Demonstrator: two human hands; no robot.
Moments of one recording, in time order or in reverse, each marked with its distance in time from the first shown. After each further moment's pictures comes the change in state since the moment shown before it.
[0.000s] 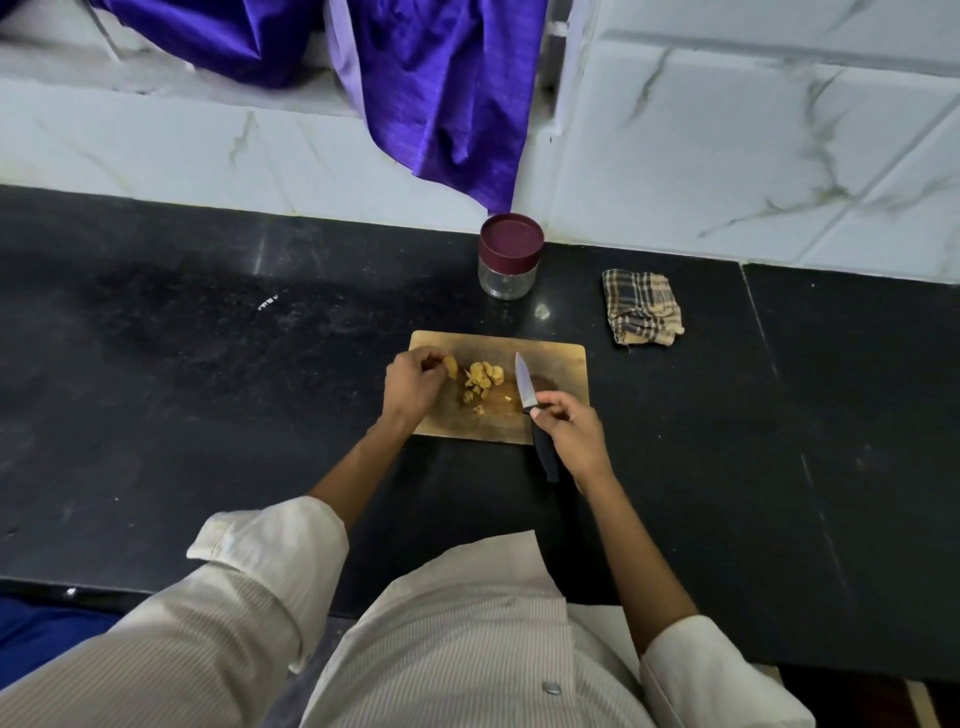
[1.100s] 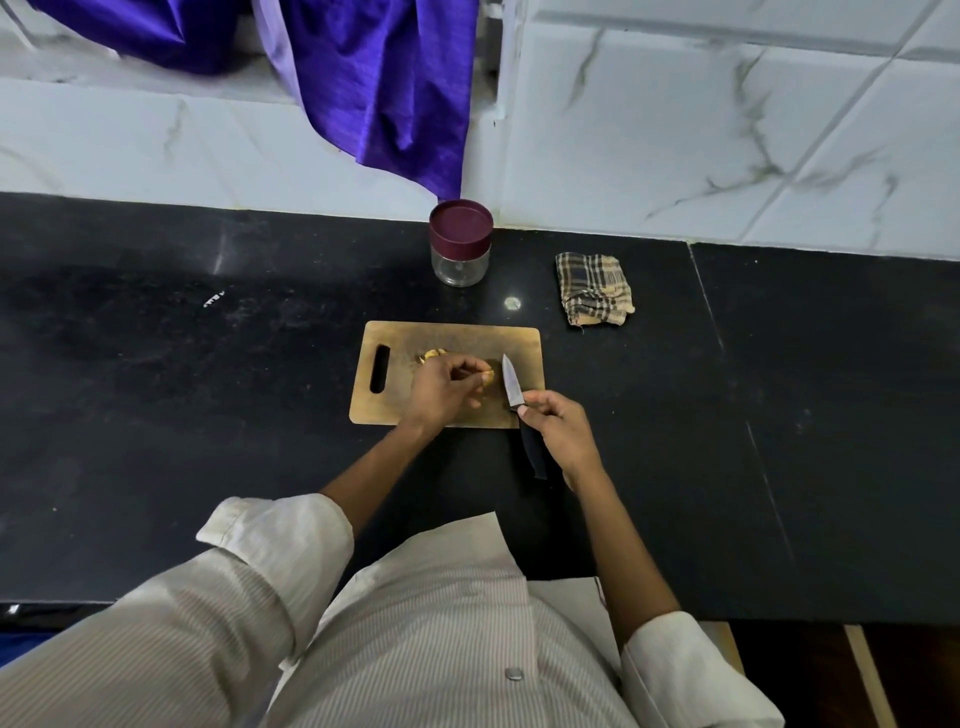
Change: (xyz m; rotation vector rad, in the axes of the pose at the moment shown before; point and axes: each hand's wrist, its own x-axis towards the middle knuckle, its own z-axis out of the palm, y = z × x) left_hand -0.035 0.039 0.072 -0.152 -0.196 0.035; right_hand -0.011 0.025 -0.035 0.094 0.028 0.082
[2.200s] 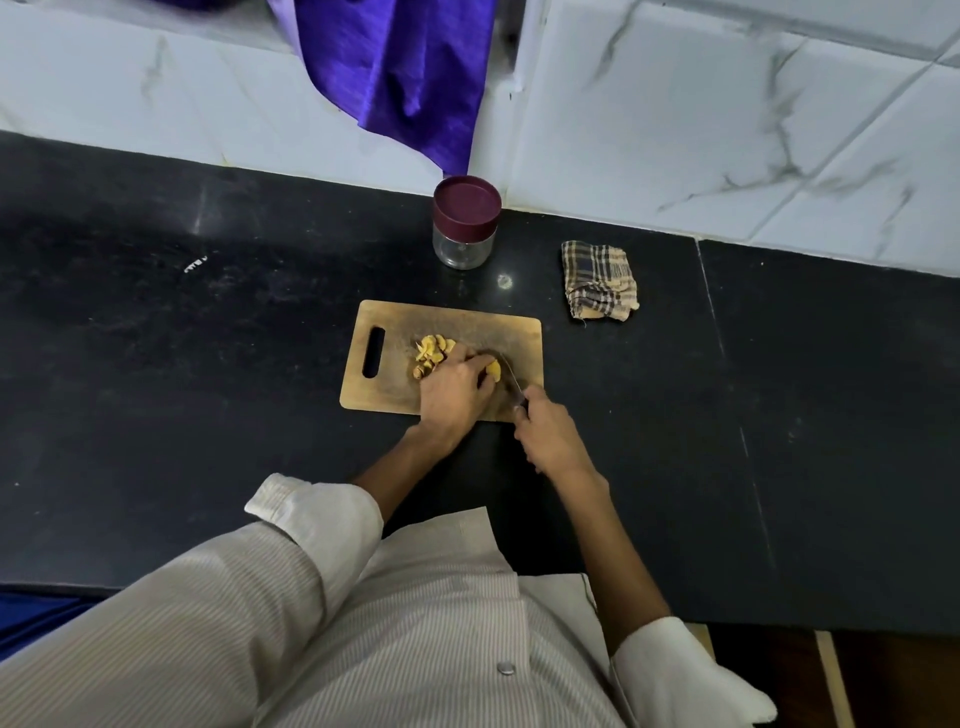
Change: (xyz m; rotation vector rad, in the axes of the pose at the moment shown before) left_hand 0.006 -0.021 0.027 0.692 0.106 0.243; right_hand -0.012 -0.032 0.011 -0.727 -0.117 -0.004
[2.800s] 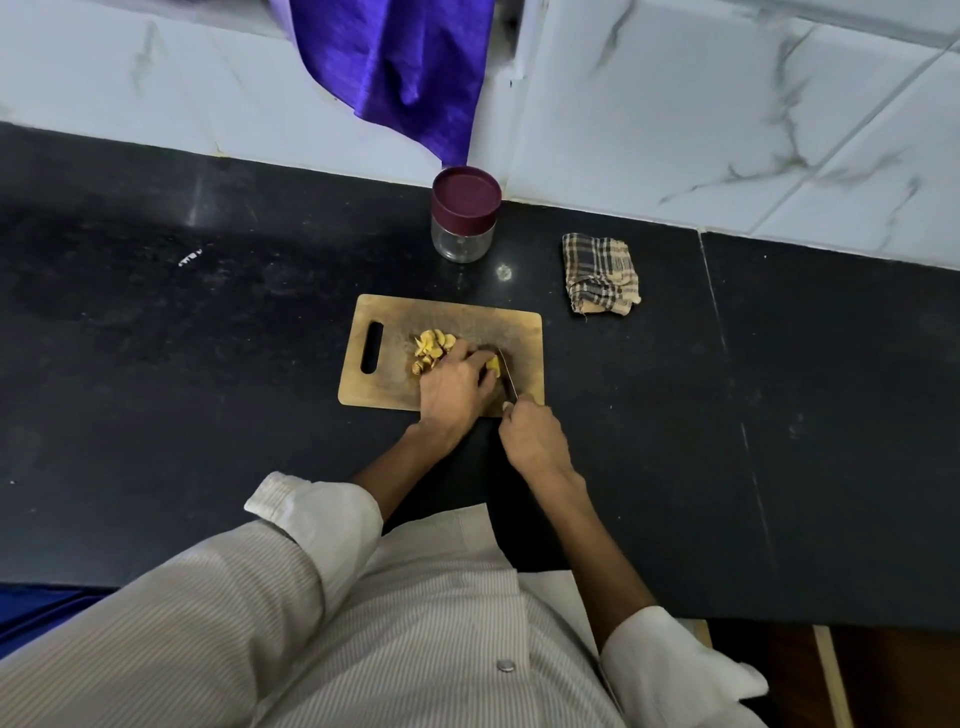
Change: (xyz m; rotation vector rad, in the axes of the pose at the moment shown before) left_hand 0.000 -0.002 0.004 0.018 -0.004 -0.005; right_hand -0.001 -0.014 0.019 -0.108 0.070 0.086
